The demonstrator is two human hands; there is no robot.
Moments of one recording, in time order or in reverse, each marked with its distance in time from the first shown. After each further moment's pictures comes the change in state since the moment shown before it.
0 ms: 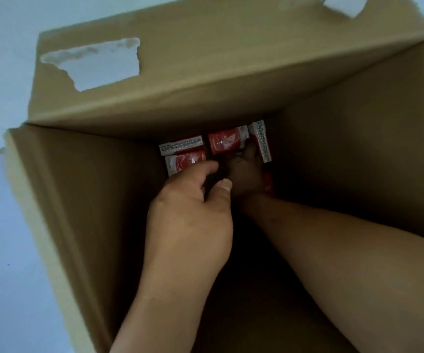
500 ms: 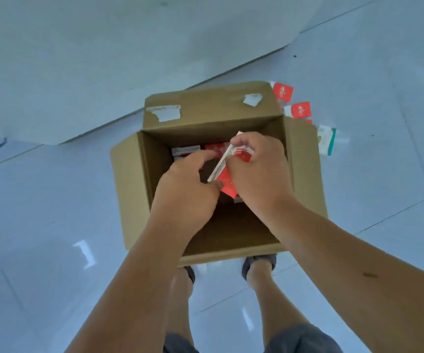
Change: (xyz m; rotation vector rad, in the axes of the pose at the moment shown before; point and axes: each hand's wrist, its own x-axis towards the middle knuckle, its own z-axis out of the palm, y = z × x) left_hand -0.111 0.076 -0.058 0.174 -0.024 0.208; right_hand -0.177 -0.074 -0.209 0.432 0.234 -0.074
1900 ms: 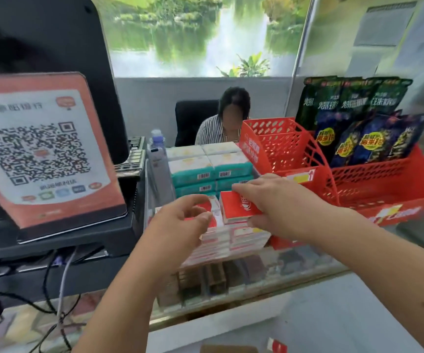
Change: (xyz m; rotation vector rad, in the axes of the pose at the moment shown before) left_hand -0.357 0.396 -0.406 -0.464 0.388 0.550; right_hand -0.208 -0.542 -0.473 -1.010 0.159 -1.136
